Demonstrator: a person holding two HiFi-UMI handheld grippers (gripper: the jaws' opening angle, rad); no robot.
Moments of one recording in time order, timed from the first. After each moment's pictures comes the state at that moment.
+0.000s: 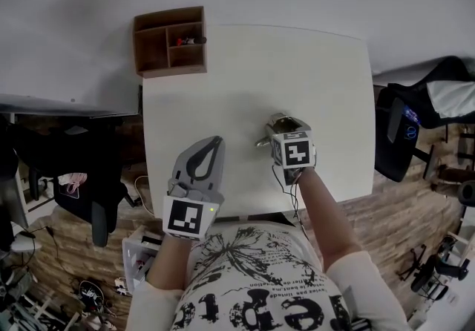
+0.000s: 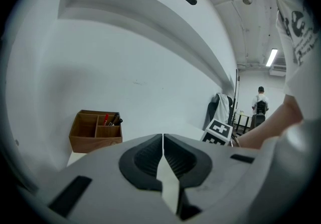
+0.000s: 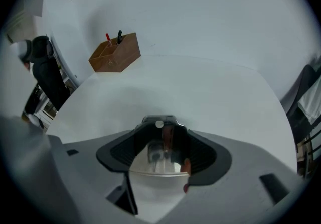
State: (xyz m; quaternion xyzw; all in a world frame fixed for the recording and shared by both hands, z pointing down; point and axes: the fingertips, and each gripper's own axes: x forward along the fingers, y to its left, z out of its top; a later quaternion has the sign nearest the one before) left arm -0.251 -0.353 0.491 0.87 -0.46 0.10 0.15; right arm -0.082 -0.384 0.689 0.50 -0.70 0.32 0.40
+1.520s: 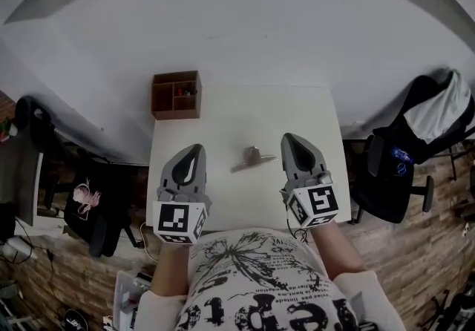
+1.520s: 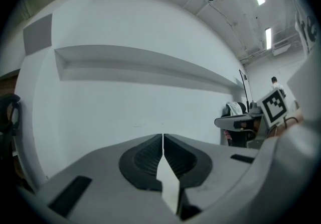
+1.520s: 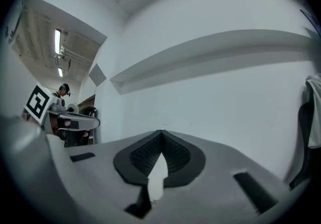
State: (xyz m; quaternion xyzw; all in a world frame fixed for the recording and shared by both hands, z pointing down) left arm -0.203 -0.295 0.338 0.83 -0.56 0.03 -0.01; right arm -0.020 -0.318 0.344 0.51 -0.86 0.00 -0.01
